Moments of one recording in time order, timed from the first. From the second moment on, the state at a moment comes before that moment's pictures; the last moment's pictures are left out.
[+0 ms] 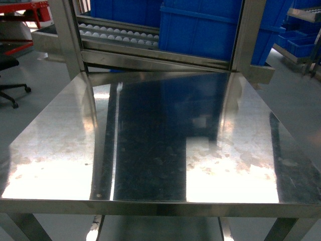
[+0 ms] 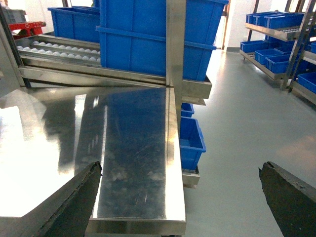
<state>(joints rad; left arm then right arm) 0.00 0.01 0.01 -0.01 0.00 -0.01 0.00 0.00 0.01 -0.01 0.00 0.00</state>
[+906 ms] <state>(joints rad) 0.00 0.01 0.01 -0.01 0.00 -0.01 0.00 0.00 0.01 0.00 0.00 0.00</state>
